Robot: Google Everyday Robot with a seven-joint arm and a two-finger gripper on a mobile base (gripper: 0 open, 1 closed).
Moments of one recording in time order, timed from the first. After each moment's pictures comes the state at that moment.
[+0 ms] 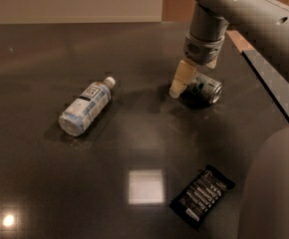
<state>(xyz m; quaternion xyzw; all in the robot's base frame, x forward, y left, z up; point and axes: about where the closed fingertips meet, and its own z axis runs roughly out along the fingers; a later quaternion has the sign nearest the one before) 0.629 -0.148 0.847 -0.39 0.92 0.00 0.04</state>
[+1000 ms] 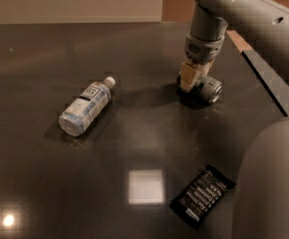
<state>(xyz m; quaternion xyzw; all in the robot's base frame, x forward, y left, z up) 0.636 -0.153 0.844 -0.39 0.92 0.00 0.04</state>
